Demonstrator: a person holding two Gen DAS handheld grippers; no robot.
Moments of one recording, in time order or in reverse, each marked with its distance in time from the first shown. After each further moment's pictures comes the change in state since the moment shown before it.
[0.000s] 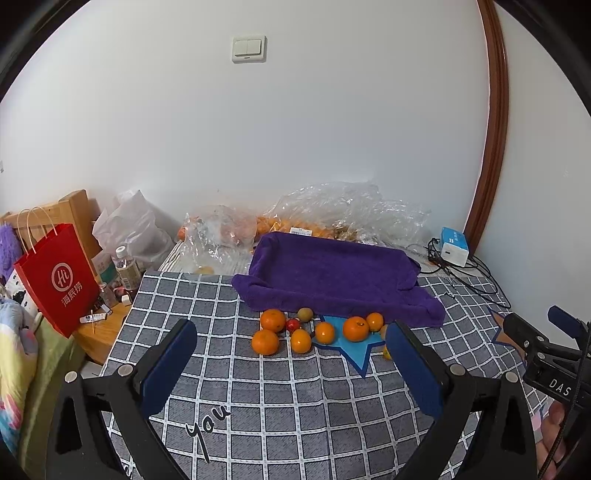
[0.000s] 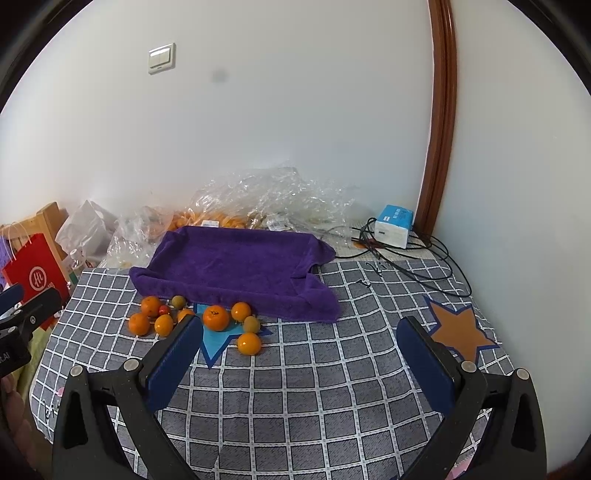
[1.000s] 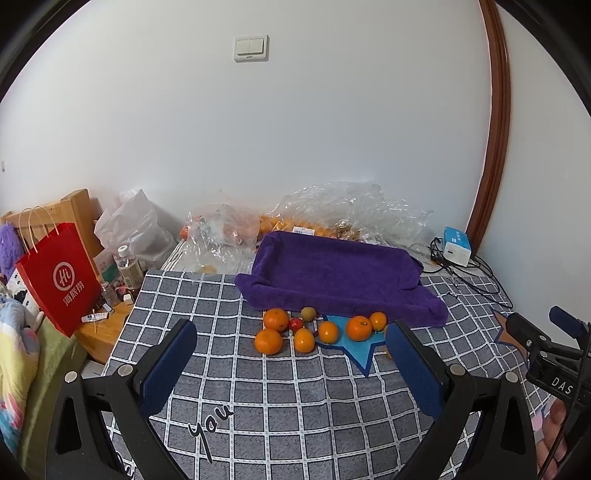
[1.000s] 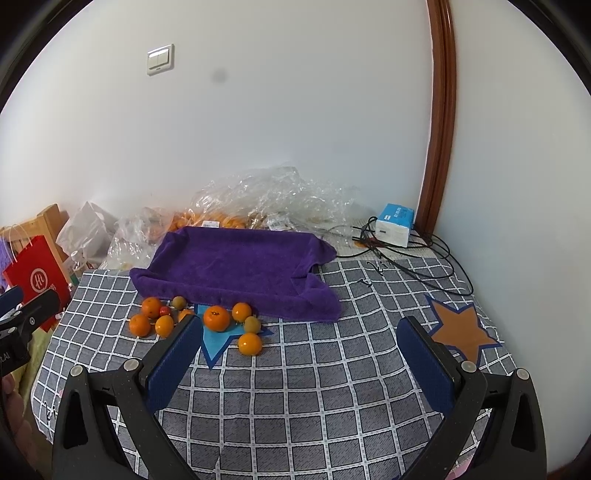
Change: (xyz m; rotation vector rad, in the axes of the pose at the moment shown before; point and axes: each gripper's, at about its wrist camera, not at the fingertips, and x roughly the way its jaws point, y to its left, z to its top) left arm -0.001 0.003 0.000 -0.006 0.003 0.006; right arm 0.003 -0.002 -0.001 0.005 0.003 0.004
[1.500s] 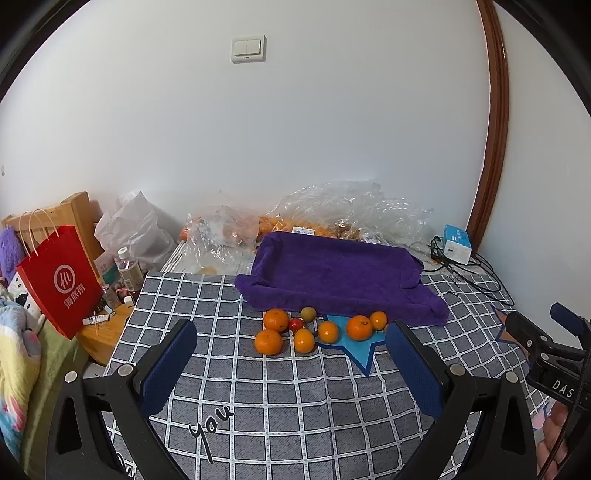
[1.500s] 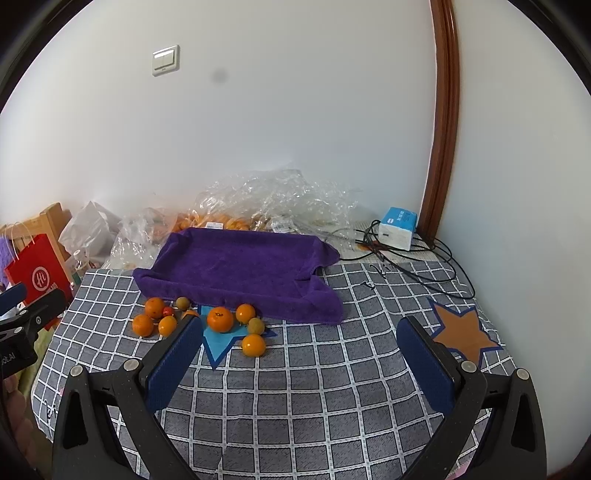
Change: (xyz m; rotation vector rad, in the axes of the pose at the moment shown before) left arm 0.001 -0.002 0.000 0.011 -0.001 0.006; right arm -0.003 0.004 -0.001 -0.009 -0.014 0.006
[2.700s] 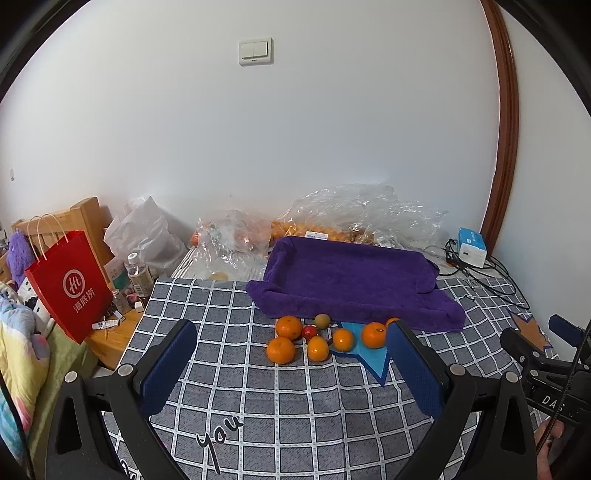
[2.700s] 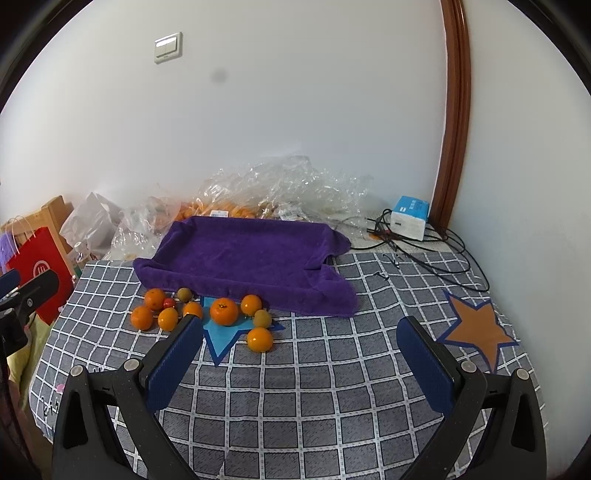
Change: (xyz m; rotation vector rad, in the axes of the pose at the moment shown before) left arm 0.015 -0.003 -0.001 0.011 -0.022 0.060; right arm 0.030 0.004 -0.009 -0.004 0.033 0.025
